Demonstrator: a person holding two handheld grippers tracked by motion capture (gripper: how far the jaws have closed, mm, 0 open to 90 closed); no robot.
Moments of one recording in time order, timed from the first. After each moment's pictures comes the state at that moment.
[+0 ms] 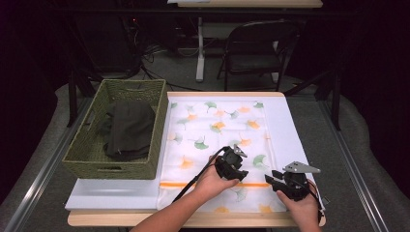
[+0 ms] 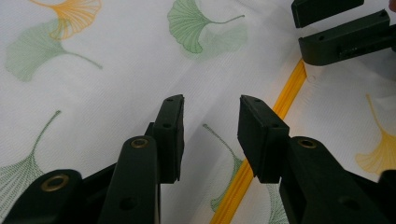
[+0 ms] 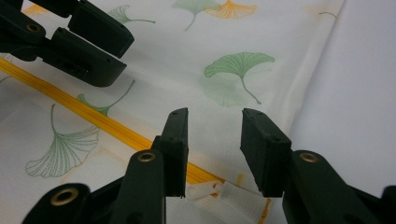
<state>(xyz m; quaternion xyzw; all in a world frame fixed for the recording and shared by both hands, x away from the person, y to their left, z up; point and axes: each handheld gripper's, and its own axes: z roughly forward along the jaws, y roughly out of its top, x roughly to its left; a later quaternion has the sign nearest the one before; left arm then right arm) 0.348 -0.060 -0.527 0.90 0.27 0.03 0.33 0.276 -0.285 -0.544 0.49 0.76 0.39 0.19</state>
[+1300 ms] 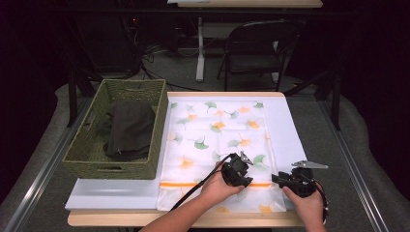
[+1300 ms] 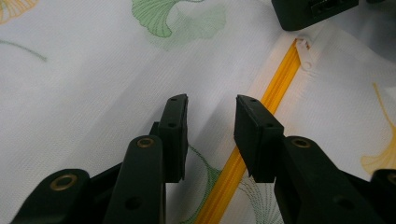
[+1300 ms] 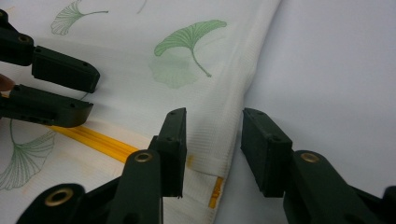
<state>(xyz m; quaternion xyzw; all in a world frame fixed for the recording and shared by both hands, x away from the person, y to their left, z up) 0.339 -0.079 -0.548 0.91 0.26 0.02 0.33 0.289 -0.311 -0.559 0.56 0.72 0.39 0.13</state>
